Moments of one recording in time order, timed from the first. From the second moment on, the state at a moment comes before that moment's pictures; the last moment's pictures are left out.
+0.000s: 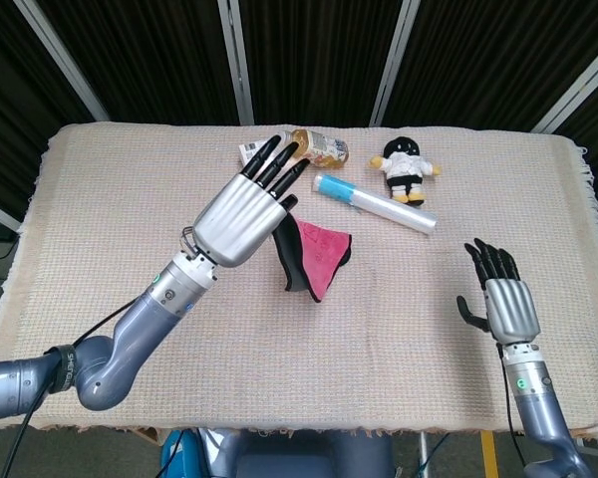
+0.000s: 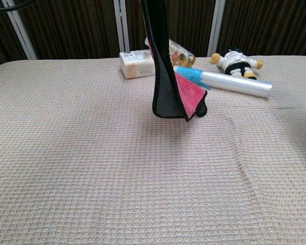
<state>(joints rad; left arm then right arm) -1.02 -1.24 -0.48 -1.89 1.08 1.01 0.89 0.31 -1.29 0.20 -1.59 -1.35 1.25 -0.03</state>
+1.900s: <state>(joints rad) -1.43 -1.43 -0.41 -1.54 0.88 1.05 0.94 0.46 -1.24 0.30 -1.64 -1.13 1.01 0.11</state>
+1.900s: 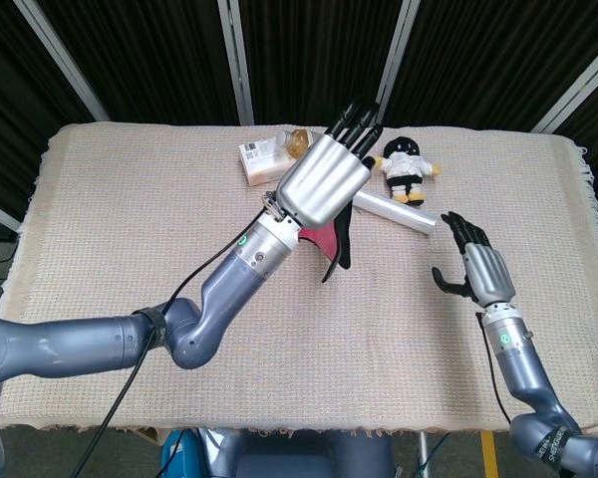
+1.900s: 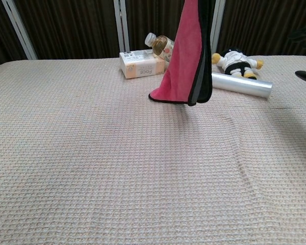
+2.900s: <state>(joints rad) -1.37 -1.49 -0.37 -1.38 1.12 1.12 0.63 0.47 -1.24 0.25 -1.77 -1.11 1.02 0.10</state>
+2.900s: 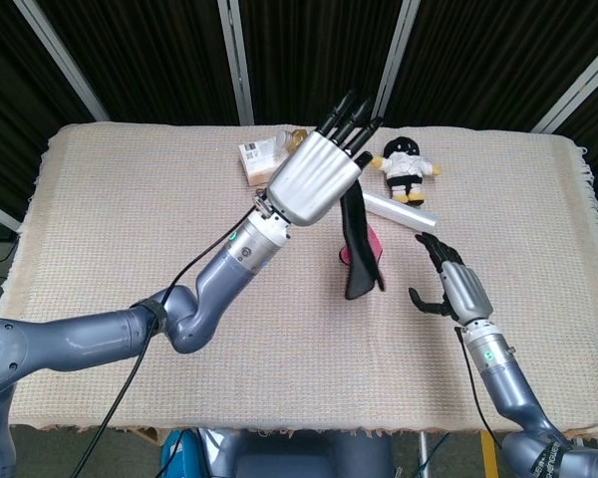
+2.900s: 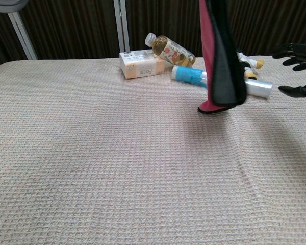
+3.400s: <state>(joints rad) -1.37 -1.53 -0.36 -1.33 1.13 1.09 0.61 0.49 -1.31 0.23 -1.78 -1.09 1.04 0.03</state>
